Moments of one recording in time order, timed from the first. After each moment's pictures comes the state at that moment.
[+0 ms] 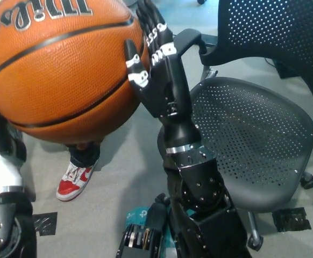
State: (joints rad) left_arm -0.30 0.12 0.09 -0.41 -0.08 0.28 0.22; right_arm -0.60 0.27 0.30 0.07 -0.02 -0.20 -0.18
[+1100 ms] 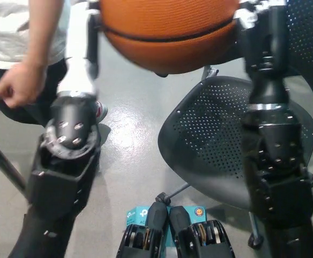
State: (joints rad) left_arm -0.77 0.08 -0.17 -0.03 0.07 0.35 0.25; right_arm -0.68 0.03 0.07 -0.03 0.03 -0.10 -0.22
